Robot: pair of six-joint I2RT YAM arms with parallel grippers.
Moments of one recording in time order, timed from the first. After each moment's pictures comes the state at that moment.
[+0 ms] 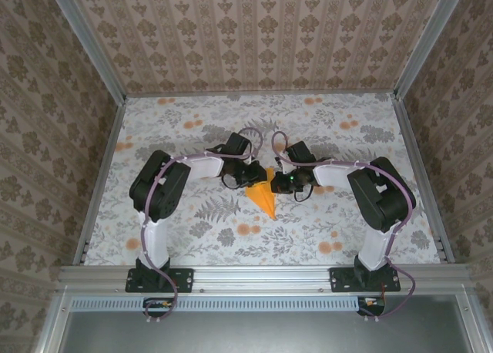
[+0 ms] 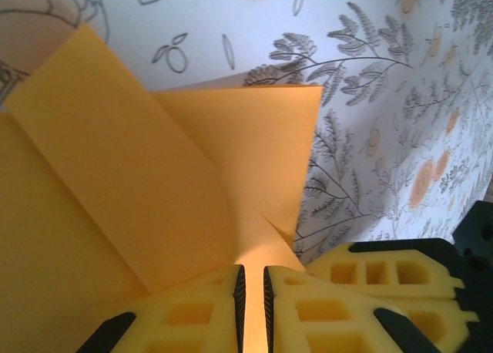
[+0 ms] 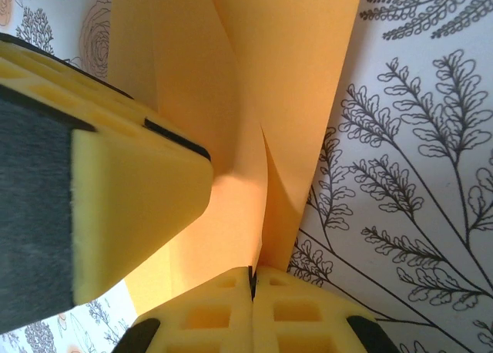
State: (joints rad) left arm -0.65 2.00 1.19 -0.22 0.57 -0.78; right arm 0.45 1.82 0.95 -0.21 -0.45 0.42
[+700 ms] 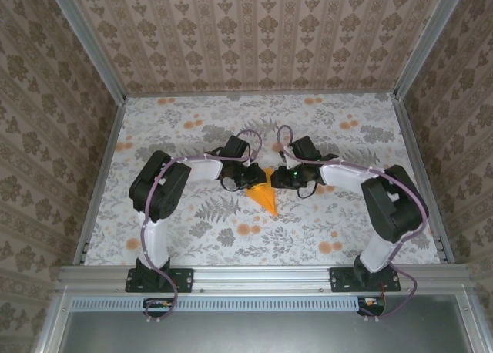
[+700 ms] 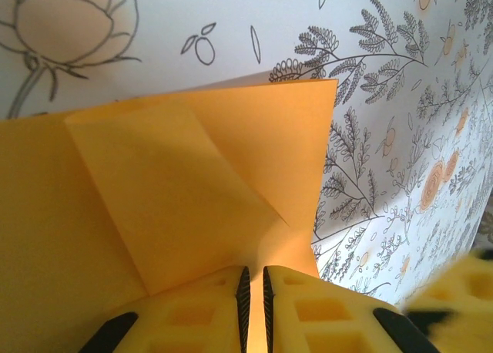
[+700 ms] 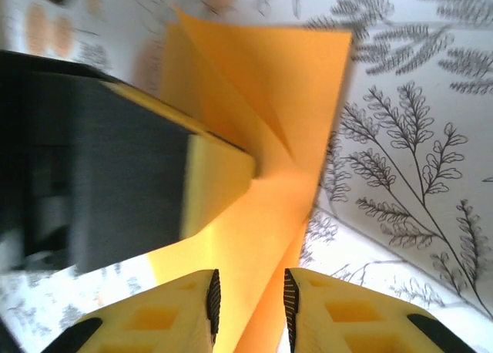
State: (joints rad) left arm -0.65 2.00 1.14 -0.15 0.57 -0.78; right arm 0.44 1.67 0.95 -0.29 -0.43 0.43
